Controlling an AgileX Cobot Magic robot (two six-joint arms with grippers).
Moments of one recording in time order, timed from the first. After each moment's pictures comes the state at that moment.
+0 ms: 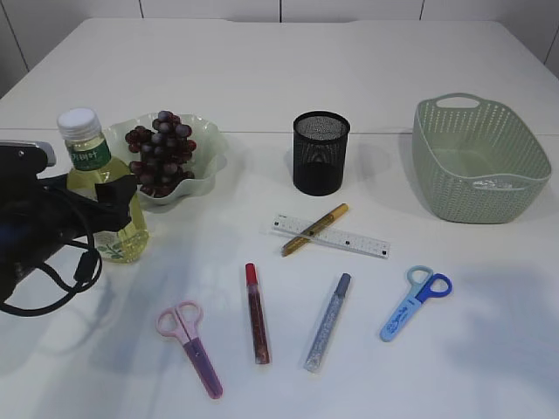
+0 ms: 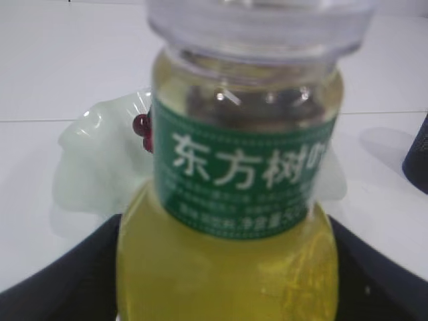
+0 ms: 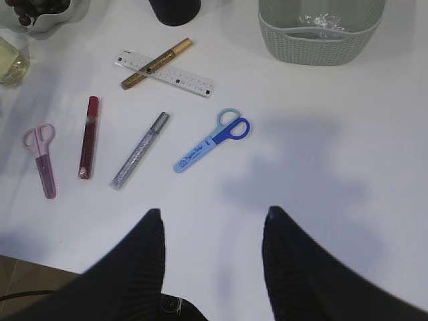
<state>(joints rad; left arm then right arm) -0.24 1.97 -0.56 -0.05 -1.11 -0.09 0.07 0.77 -1.07 0.18 1.26 -0.04</state>
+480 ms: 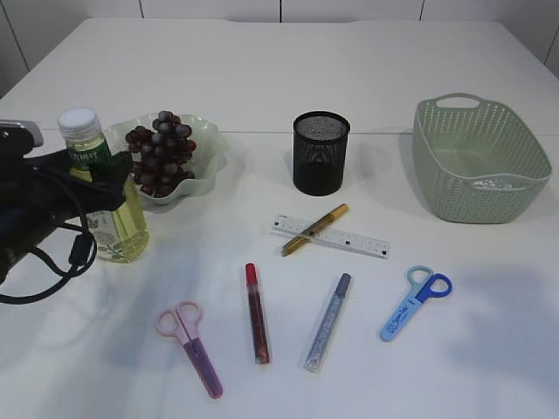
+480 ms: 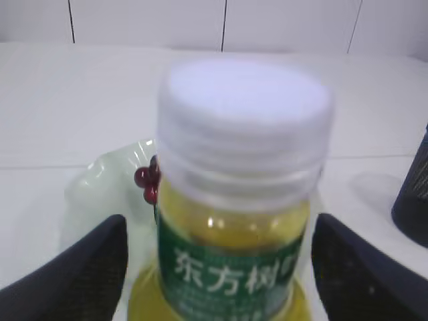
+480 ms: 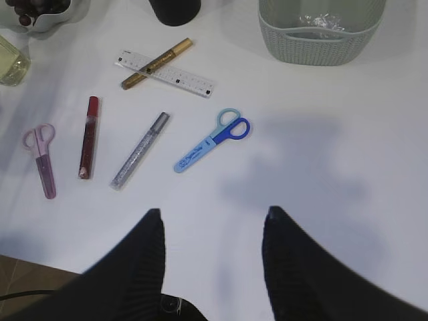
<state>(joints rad) -0.24 1.92 -0.56 -0.05 -1.14 -0.09 0.07 0.77 -1.07 0.18 1.26 -0.04</state>
